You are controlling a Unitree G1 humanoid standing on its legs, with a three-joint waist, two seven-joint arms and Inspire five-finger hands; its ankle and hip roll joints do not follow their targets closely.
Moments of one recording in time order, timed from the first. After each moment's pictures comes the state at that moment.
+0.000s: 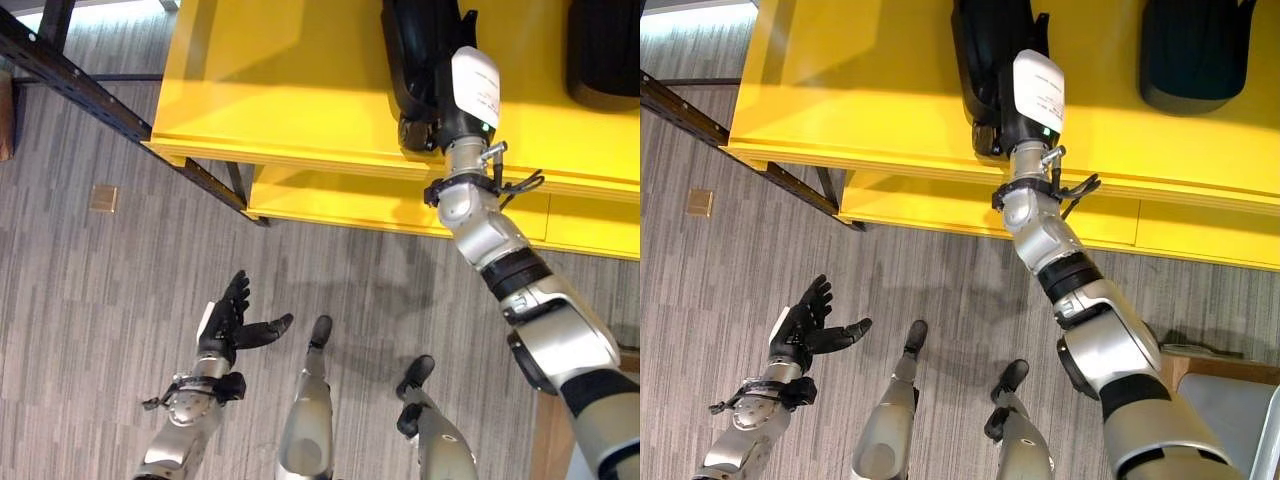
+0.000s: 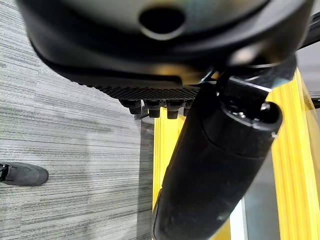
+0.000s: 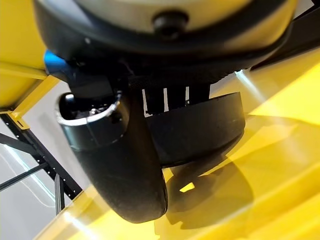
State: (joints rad) left arm 0.09 0.50 -0.19 0.14 -0.47 -0.14 0.17; right arm -1.16 -0.40 0.45 0.76 -0.34 0.07 -0.55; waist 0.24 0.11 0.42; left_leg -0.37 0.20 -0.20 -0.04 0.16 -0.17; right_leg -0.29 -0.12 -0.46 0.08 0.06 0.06
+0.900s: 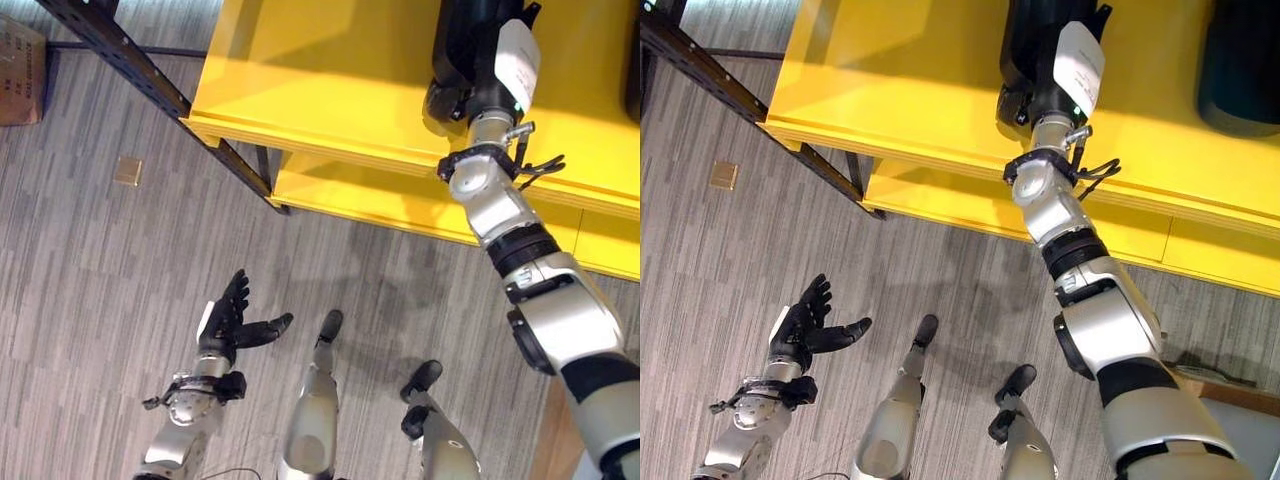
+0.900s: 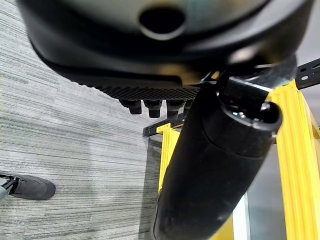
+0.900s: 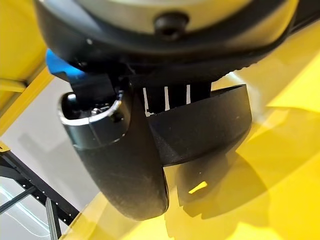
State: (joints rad) left arm 0.08 0.50 -0.19 0.14 -0.47 -0.15 0.19; right arm -1.27 -0.41 0.40 0.91 -0.24 0.08 -0.60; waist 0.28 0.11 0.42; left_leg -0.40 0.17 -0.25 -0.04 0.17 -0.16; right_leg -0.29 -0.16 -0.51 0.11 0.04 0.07
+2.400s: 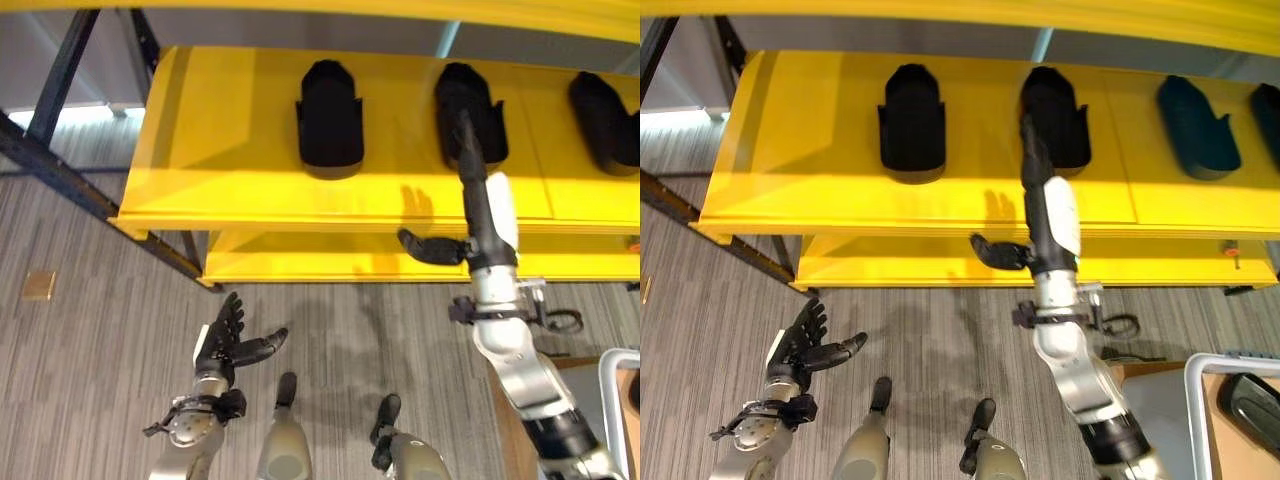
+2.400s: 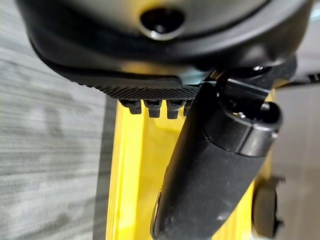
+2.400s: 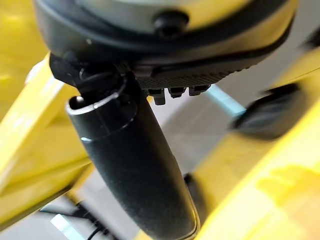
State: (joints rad) left arm 0.23 0.40 -0.11 0.11 -0.46 -0.11 0.16; right arm -0.11 -0.42 0.11 -0.19 -0.20 -0.09 -0.32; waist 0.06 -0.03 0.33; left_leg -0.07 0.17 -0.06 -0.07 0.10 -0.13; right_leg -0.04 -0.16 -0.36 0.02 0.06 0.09
